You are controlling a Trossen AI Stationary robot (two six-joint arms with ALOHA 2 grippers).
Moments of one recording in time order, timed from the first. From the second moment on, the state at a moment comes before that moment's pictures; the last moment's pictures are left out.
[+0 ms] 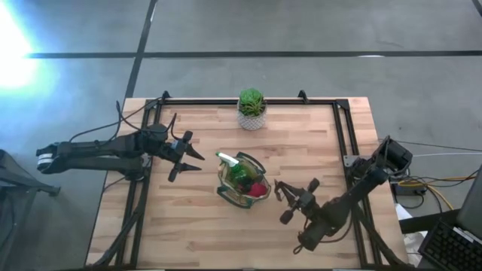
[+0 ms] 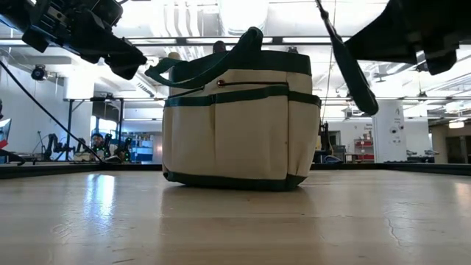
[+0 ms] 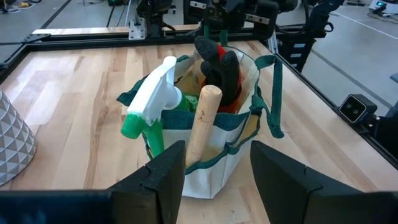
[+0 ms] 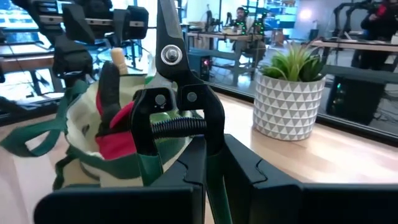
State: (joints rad) left arm 0.21 0.67 0.45 -0.12 0.42 0.13; right arm 0.79 1.74 0.90 -0.38 1.50 1.27
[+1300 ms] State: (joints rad) left arm 0.21 0.67 0.45 -0.13 0.42 0.13; right arm 0.62 1.17 0.77 0.50 0.75 -0.12
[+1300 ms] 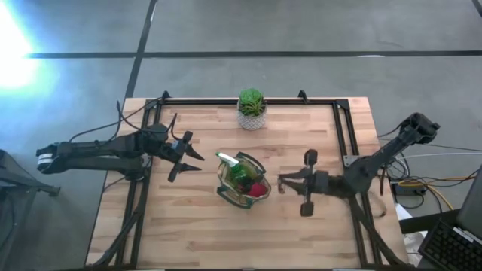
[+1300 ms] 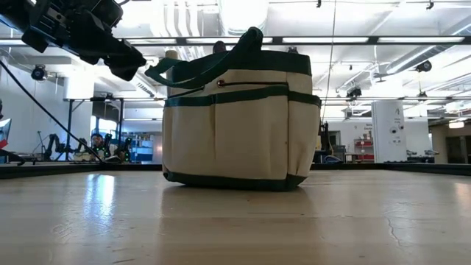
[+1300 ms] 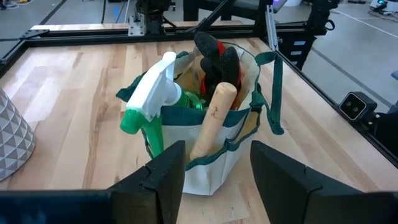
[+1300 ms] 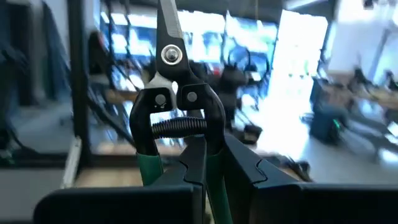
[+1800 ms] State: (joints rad) left arm 0.21 0.67 0.45 -0.14 0.42 0.13; right arm 0.73 1.43 0.40 1.28 0.92 -0.22
